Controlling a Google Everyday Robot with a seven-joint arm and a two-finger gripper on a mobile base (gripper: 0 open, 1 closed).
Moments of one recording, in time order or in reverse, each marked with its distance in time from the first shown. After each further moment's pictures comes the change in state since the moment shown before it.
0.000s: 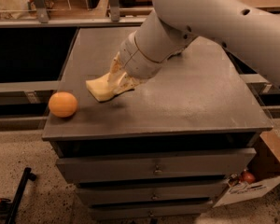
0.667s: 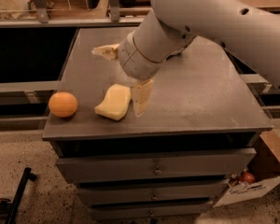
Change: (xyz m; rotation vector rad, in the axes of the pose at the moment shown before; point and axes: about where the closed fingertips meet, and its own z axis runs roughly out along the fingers) arm -0.003 0.000 0.000 -0.001 0.001 -0.006
